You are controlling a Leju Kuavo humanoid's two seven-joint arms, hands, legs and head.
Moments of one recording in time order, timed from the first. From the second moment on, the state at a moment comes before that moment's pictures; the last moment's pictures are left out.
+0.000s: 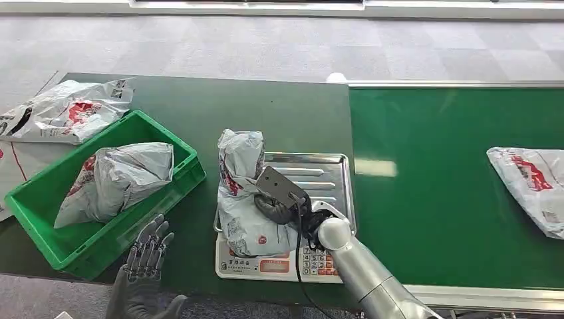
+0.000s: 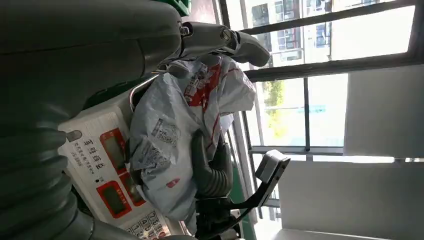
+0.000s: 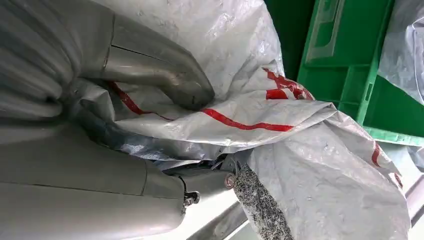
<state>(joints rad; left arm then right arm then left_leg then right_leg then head) 0.43 -0.11 -0.15 -1.88 0.04 -0.29 -0.56 -0.47 0.11 0.53 -0.98 0.30 0.26 -0.06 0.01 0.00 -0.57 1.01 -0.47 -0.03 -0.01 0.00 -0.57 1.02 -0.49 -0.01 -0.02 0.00</state>
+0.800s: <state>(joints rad) 0.43 -0.11 -0.15 -1.88 0.04 -0.29 -0.56 -0.47 0.11 0.53 -0.98 0.30 0.26 -0.06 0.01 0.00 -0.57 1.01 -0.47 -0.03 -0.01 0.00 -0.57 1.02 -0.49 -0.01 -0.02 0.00</state>
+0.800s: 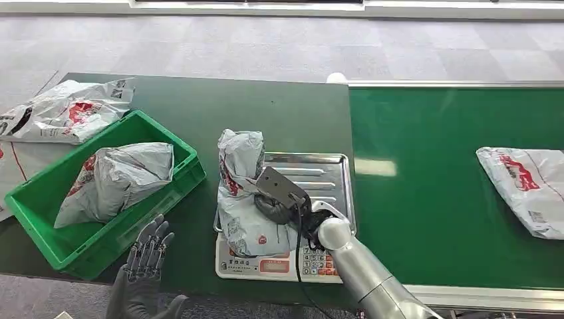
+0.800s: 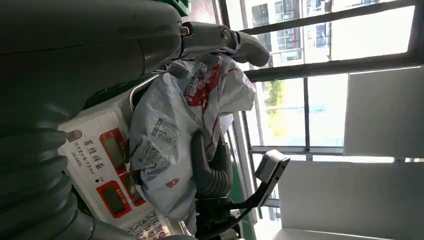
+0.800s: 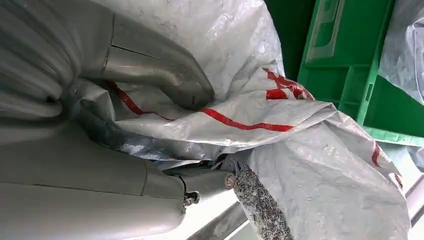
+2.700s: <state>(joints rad) 0.35 -0.15 -0.09 -1.79 0.00 -0.37 -0.56 -0.20 0.04 0.35 -1.40 0.36 0.08 -0.11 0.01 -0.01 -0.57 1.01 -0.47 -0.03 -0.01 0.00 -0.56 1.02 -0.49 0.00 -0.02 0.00</state>
